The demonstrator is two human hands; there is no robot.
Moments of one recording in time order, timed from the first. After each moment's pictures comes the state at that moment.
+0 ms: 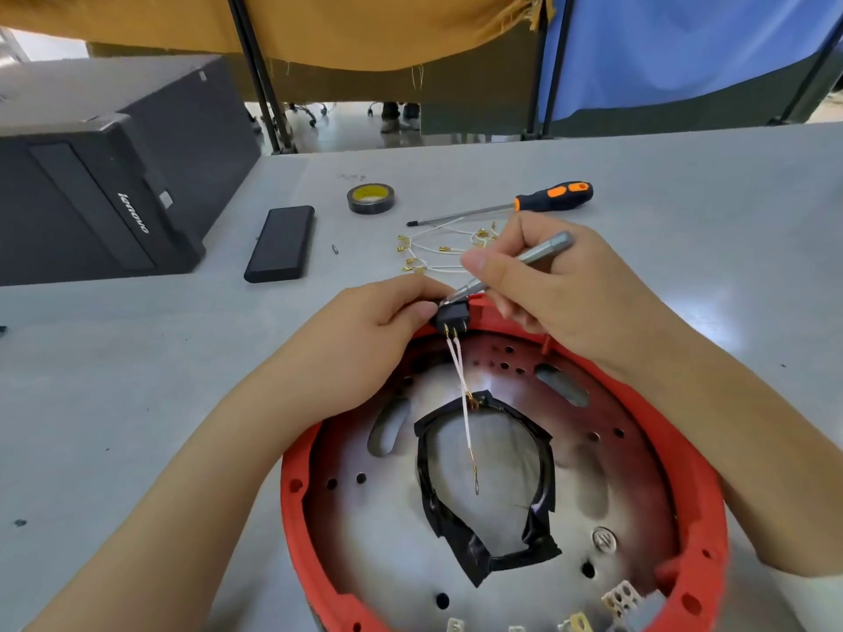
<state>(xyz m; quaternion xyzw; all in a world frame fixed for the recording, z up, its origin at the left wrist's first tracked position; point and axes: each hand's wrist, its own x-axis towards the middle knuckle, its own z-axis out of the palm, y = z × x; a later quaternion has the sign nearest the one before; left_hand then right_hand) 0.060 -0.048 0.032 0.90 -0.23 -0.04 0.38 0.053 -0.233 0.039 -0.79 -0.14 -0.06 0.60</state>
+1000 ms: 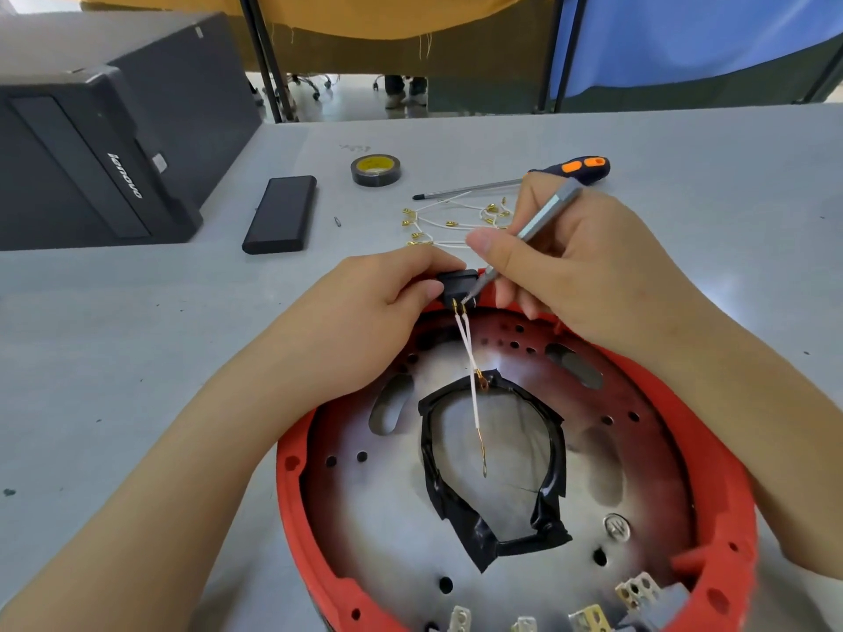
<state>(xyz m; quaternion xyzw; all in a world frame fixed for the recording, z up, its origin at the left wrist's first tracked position) 0.057 -0.047 0.030 0.91 -0.24 -0.01 0.35 0.051 -0.233 0.037 -0.85 -0.18 -0.12 0.48</state>
